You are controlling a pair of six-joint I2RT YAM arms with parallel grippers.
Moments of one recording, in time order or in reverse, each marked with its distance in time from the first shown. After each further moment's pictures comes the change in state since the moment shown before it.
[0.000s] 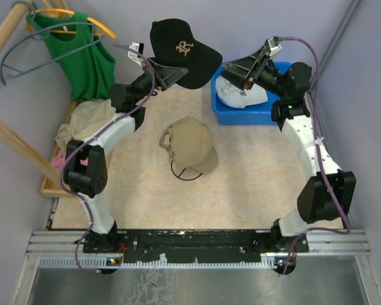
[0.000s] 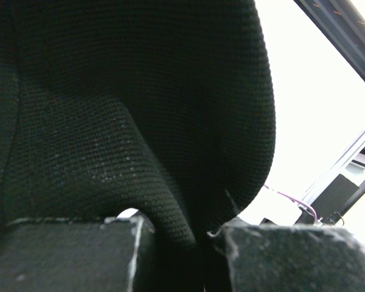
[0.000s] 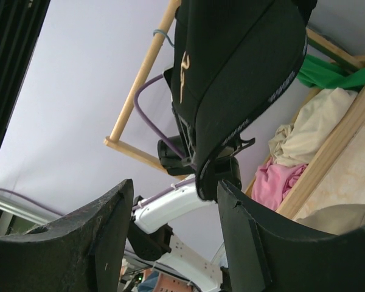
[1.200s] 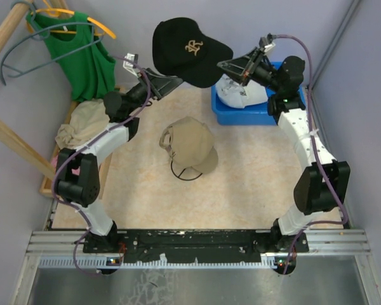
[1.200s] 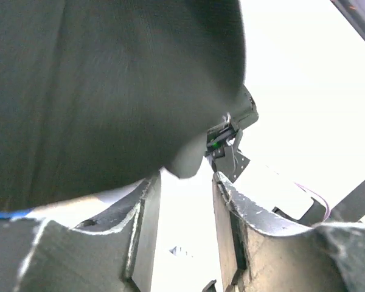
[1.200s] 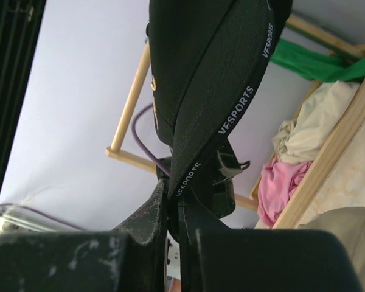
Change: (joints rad) left arm 0.009 -0.093 -0.161 -0.033 -0.018 0.085; right arm 0.038 0.112 0.108 -0.062 0.017 0.011
